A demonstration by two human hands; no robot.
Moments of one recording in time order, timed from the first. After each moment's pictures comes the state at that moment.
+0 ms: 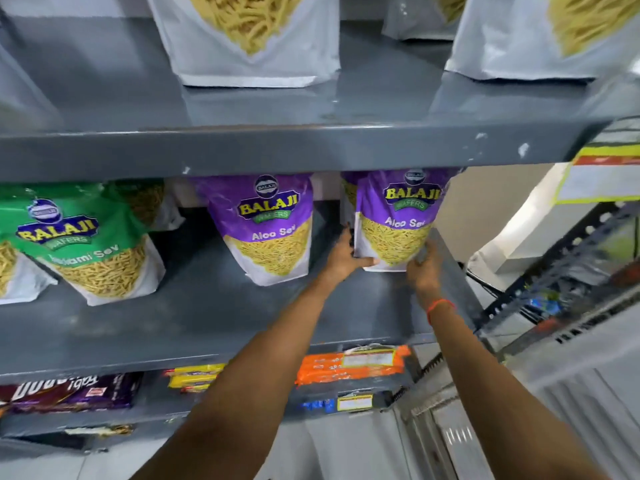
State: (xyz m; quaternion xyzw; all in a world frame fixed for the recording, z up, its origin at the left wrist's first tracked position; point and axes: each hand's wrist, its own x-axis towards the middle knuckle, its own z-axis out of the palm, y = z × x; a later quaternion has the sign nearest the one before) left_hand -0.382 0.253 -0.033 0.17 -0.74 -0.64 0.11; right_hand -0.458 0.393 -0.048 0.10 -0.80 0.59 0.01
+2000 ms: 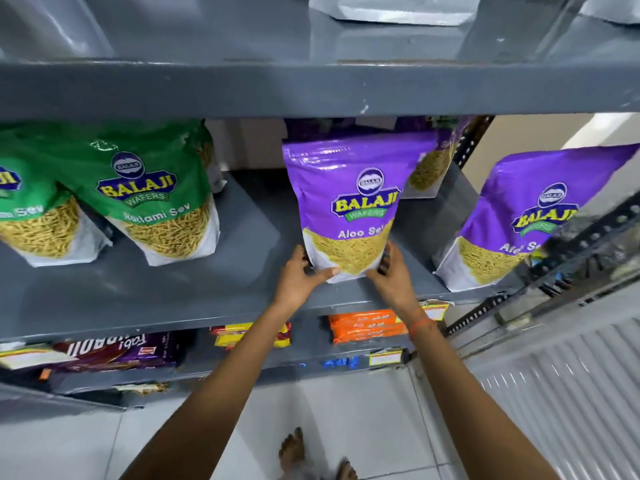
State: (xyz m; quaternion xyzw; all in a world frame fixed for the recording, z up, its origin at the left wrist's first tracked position) left_hand -0.189 0.161 -0.071 0.25 -0.73 -0.61 0.15; right_hand -0.292 0.314 -0.066 0.20 -0.75 0.60 -0.18
